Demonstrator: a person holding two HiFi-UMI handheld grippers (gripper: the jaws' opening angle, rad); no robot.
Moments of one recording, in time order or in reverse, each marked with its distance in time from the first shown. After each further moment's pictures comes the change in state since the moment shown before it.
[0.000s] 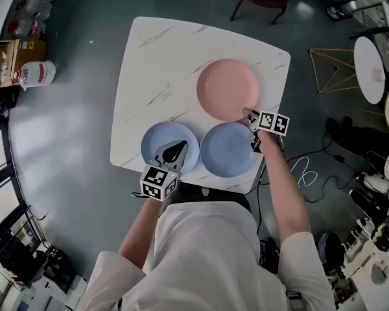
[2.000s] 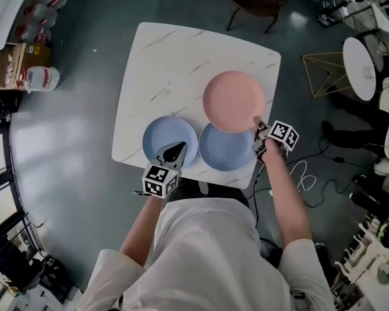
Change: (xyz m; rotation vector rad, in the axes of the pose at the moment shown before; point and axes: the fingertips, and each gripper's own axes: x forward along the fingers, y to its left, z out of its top) left arm -0.035 -0.027 -0.024 0.019 -0.032 0.018; right arm -0.095 -0.009 -0.028 0.300 -0.209 0.040
